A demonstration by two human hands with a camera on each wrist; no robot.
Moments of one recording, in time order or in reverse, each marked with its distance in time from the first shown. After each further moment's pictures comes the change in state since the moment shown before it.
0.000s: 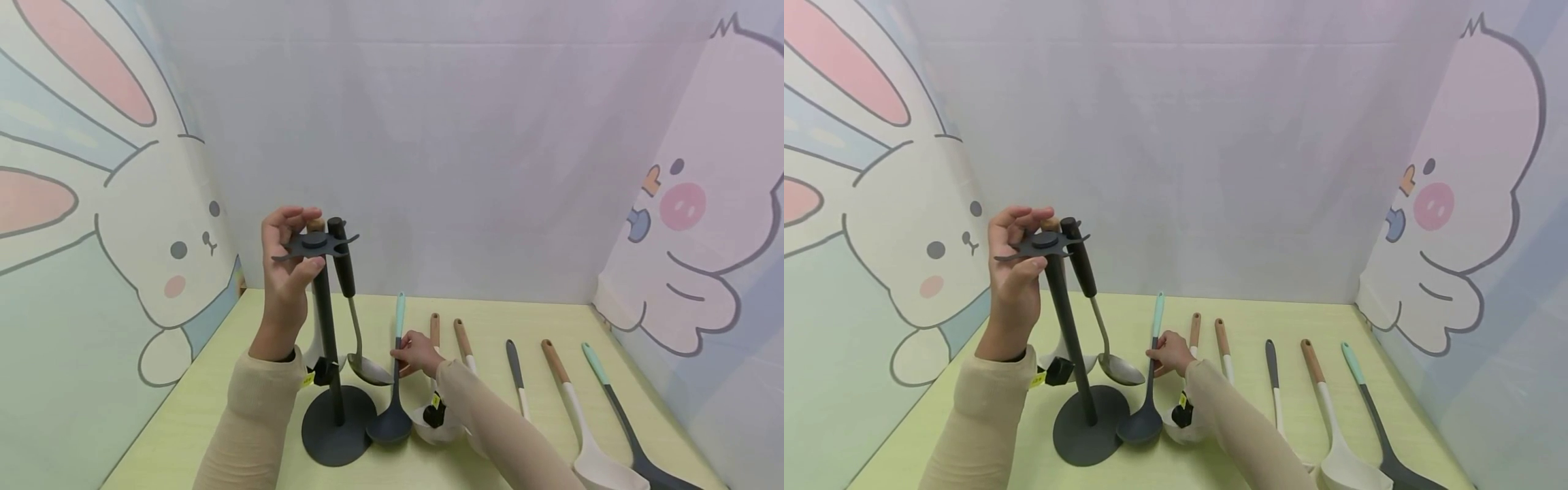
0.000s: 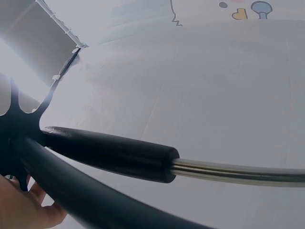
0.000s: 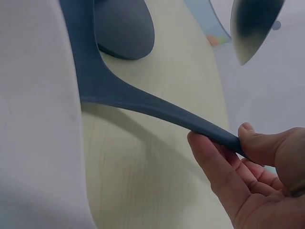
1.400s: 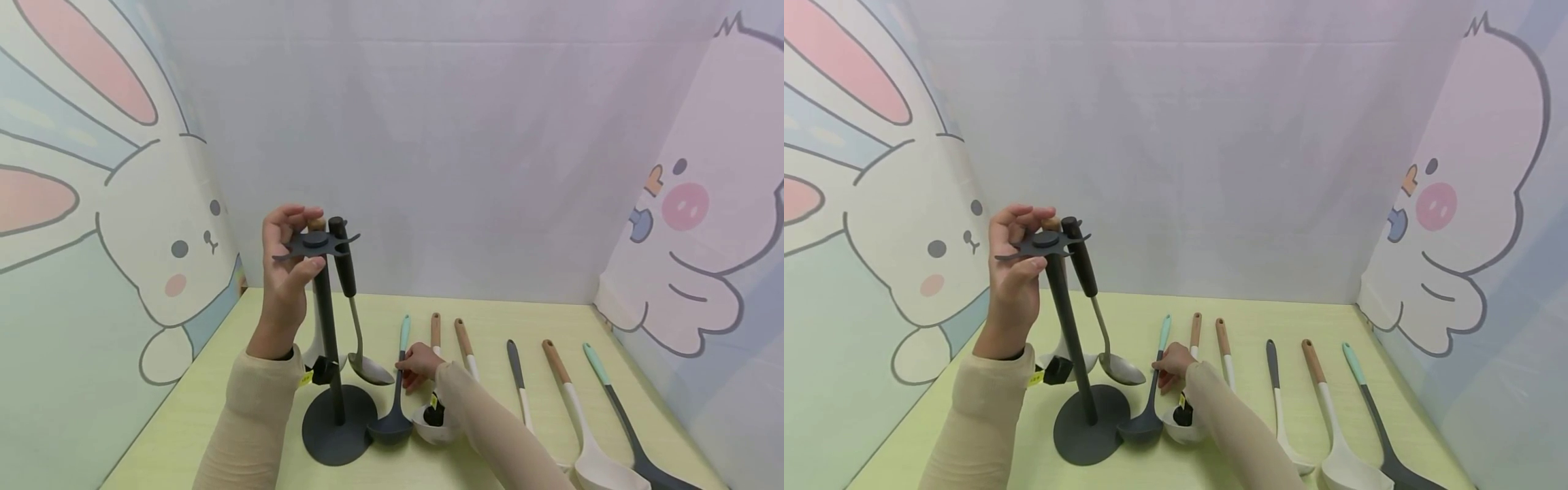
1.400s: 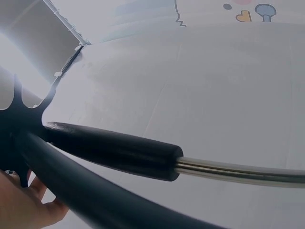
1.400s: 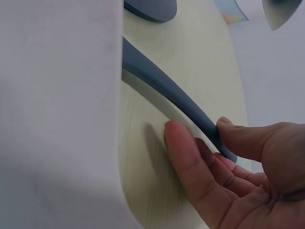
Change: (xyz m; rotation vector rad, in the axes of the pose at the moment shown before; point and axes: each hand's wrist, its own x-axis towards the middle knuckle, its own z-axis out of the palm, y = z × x) left_hand 0.001 0.002 -0.001 0.039 -0.023 -0.020; right_hand 0.004 0.022 -0.006 -0.091 -0.132 0.155
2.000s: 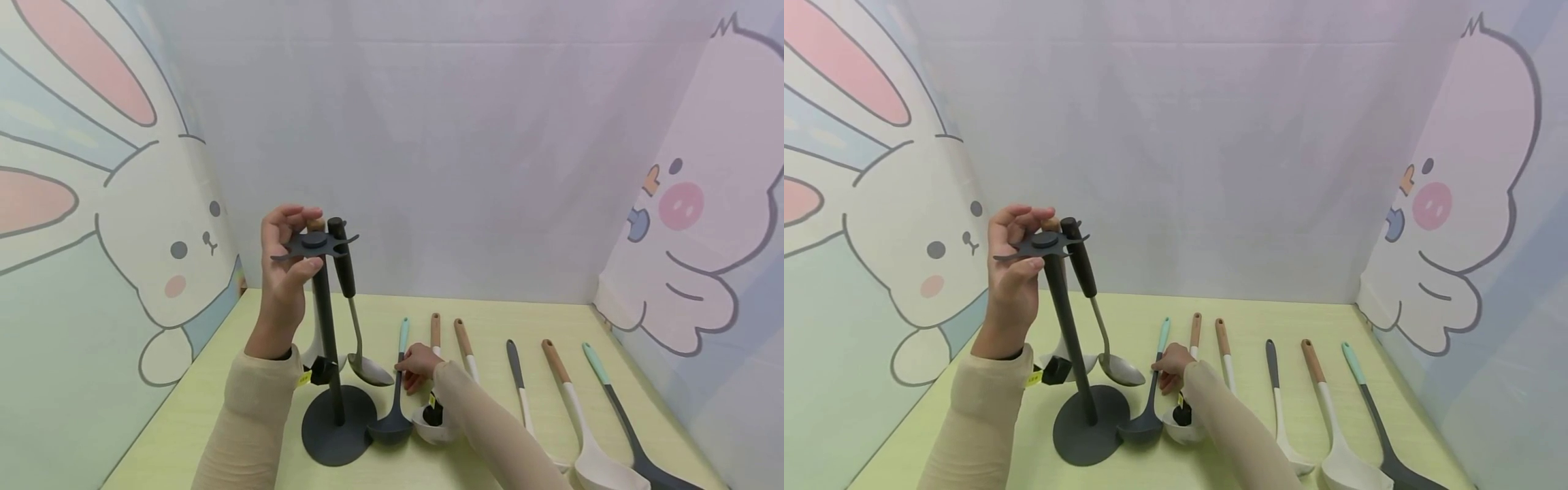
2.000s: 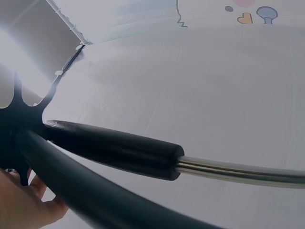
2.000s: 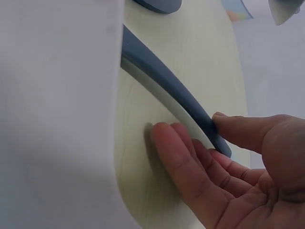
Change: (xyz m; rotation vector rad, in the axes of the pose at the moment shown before) left_hand 0.001 0.001 -0.001 -0.045 -0.013 0.006; right_hand -0.001 -0.004 0.001 -0.090 0.030 0.044
